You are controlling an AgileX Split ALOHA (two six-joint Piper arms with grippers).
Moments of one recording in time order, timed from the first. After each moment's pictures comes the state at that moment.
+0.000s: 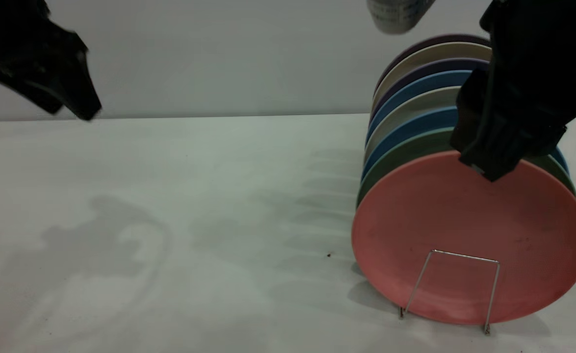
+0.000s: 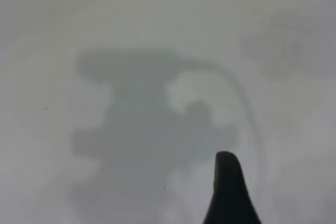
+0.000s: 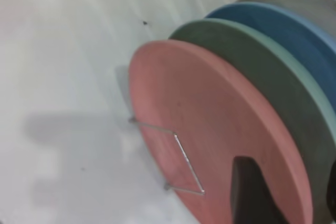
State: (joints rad) left arm -0.09 1.77 -1.24 -0.27 0.67 0.47; right arm 0.84 1.37 -0.82 -0.57 0.60 0.31
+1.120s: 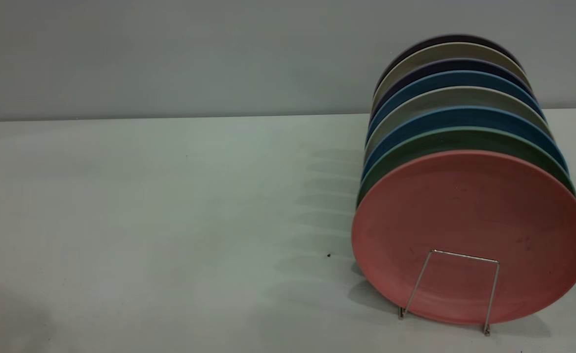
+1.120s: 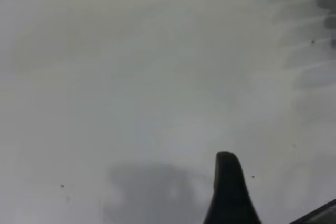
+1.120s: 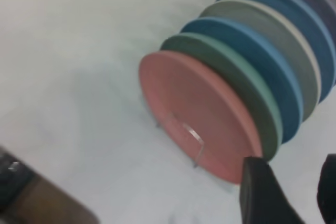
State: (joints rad) left arm -0.01 1.10 -1.23 -0.26 1.07 0.42; right arm 0.69 0.74 -0.82 -0.16 0.90 0.08
